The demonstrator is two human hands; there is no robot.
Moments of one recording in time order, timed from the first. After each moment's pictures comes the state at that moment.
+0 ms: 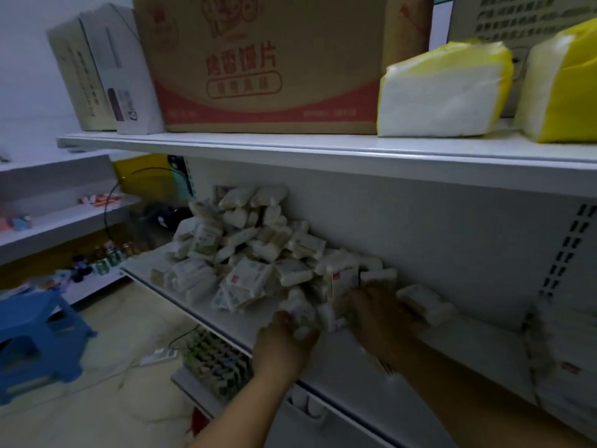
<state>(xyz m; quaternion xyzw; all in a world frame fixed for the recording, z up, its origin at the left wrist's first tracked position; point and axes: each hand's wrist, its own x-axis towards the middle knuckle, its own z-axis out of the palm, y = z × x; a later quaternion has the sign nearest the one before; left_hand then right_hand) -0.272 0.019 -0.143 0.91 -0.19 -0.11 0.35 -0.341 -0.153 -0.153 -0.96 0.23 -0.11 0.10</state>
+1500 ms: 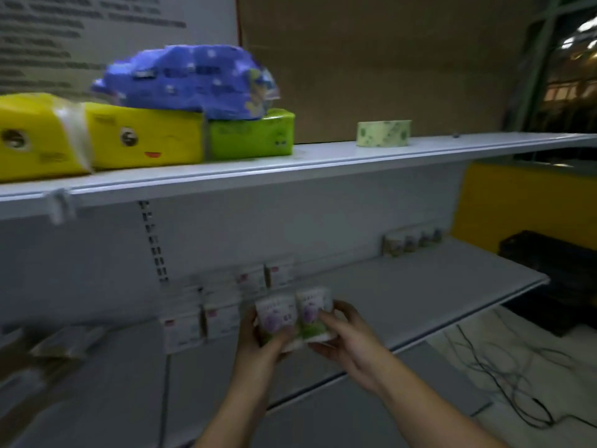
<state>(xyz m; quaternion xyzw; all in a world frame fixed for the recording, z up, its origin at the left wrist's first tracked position) -0.670 -0.133 -0.118 0.43 -0.41 -0.49 0.64 -0.814 -0.149 -0.106 -0.37 0.39 -0.53 0.65</state>
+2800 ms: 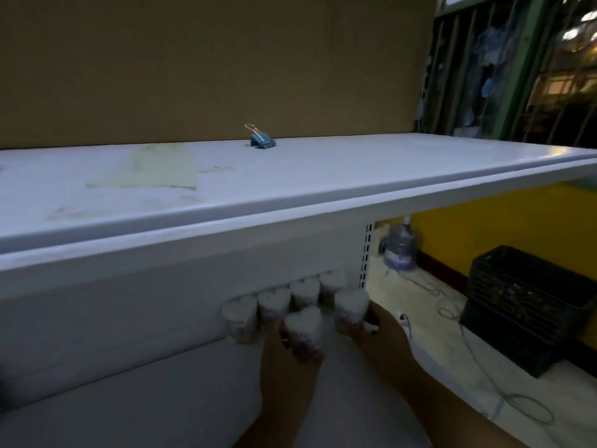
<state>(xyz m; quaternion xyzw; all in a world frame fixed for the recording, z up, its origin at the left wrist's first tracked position) -1.099 -0.437 -0.166 0.55 -0.51 -0.32 0.58 -1.264 -0.475 -0.159 -0.60 0.61 -0.44 0.28</state>
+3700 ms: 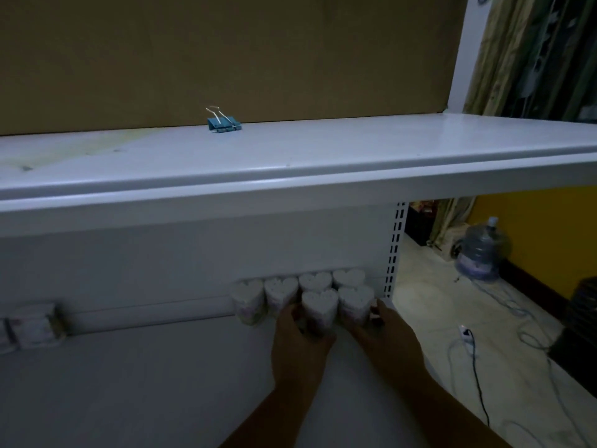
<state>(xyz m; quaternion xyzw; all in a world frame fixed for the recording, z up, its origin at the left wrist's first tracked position) -1.144 -0.466 -0.176 0.71 -0.43 -0.21 0.52 -1.287 -0.510 -0.168 -0.70 0.57 -0.35 0.26</state>
